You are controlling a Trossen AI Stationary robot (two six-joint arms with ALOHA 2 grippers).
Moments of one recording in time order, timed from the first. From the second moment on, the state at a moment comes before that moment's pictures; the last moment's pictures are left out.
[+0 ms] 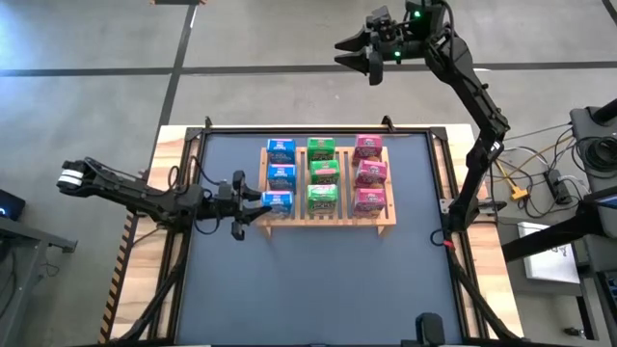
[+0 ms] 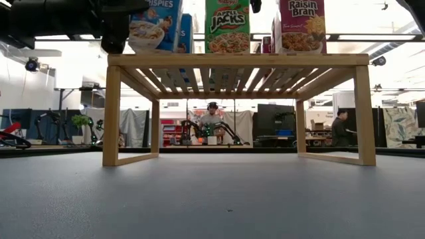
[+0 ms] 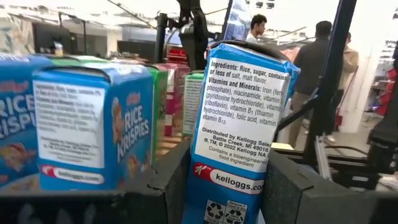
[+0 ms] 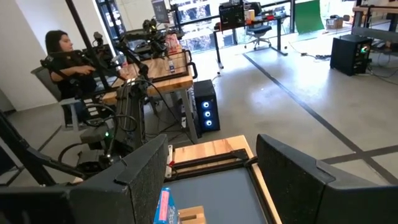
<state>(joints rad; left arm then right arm) -0.16 0.91 0.28 0.77 -0.23 -0.08 -0.79 1.80 2.35 -0.68 -0.78 0.05</state>
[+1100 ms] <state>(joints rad) -0.15 1.07 0.28 0.90 -0.28 -0.13 -0.79 1.80 2.35 -0.68 -0.78 0.03</state>
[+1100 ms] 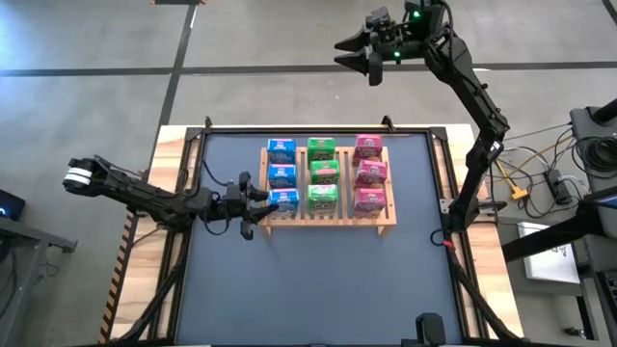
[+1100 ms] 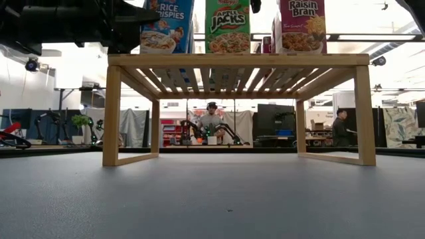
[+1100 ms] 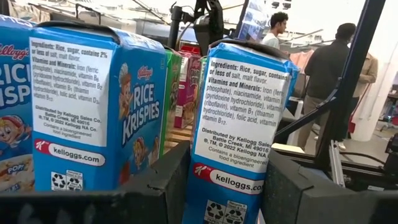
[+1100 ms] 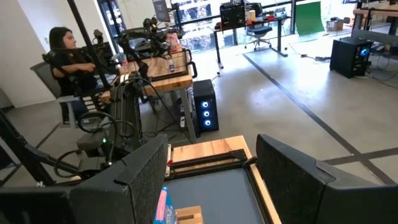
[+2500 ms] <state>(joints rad) -0.15 0.59 0.34 0.12 -0.22 -0.25 -0.79 1.80 2.35 -0.68 -0.79 0.03</state>
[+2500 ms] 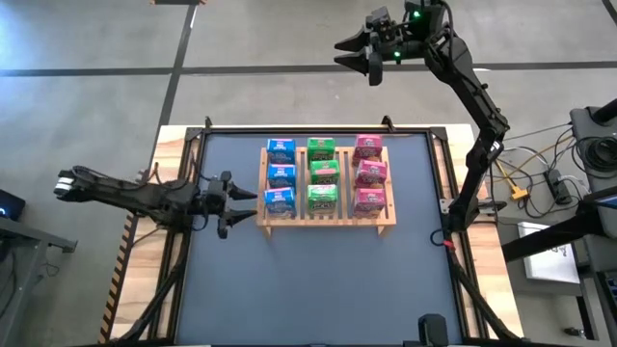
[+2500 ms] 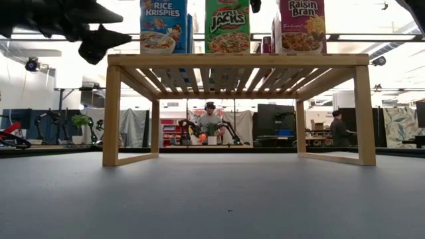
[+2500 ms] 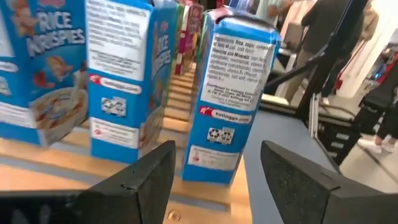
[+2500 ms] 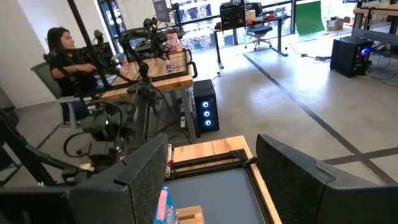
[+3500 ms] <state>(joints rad) -0.15 0.07 0.62 -0.25 -0.52 -0.01 -0.80 1.27 1.87 -0.84 -0.45 -0.17</state>
